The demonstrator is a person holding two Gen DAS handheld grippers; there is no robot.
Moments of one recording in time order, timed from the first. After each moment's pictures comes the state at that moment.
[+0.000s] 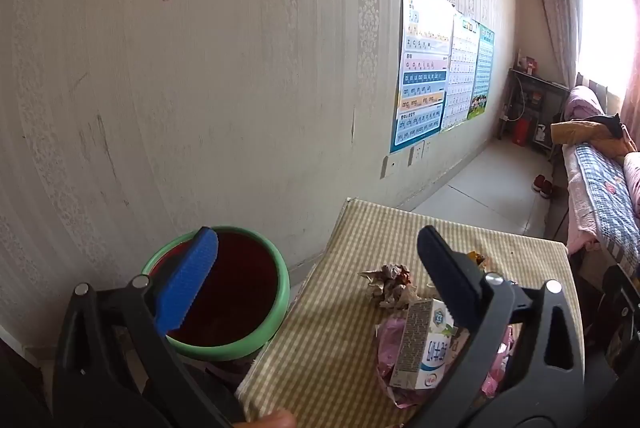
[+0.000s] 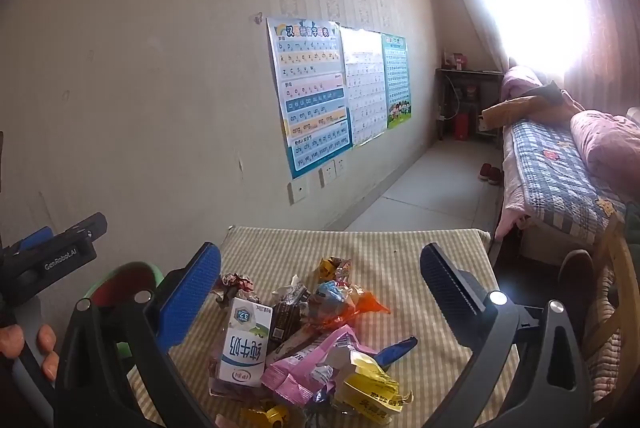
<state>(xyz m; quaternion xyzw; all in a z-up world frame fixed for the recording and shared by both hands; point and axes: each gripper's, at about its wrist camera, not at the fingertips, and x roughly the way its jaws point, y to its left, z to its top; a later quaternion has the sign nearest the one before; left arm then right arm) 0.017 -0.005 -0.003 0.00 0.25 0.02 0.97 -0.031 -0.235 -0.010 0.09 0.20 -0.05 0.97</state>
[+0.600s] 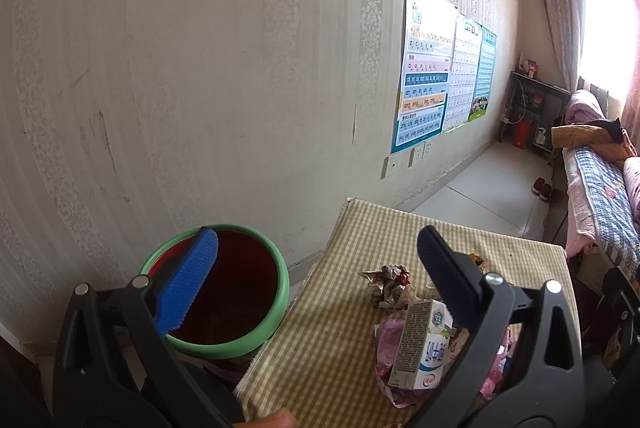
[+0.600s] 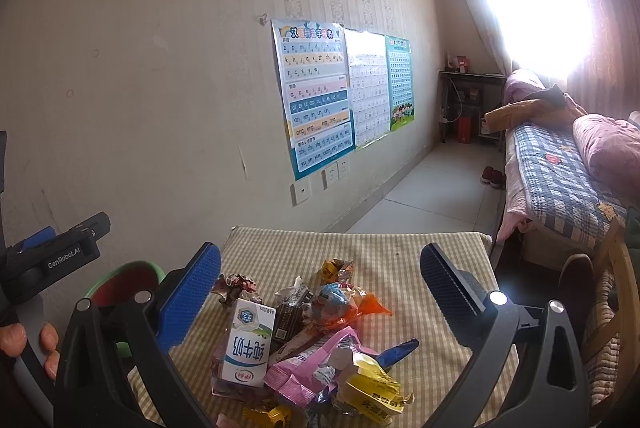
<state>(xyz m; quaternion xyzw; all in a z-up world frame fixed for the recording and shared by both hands) 0.014 -0.003 -0.004 -0.01 0.24 0.02 0.97 -0.032 -0.236 -0.009 0.08 0.20 -0.05 0.97</state>
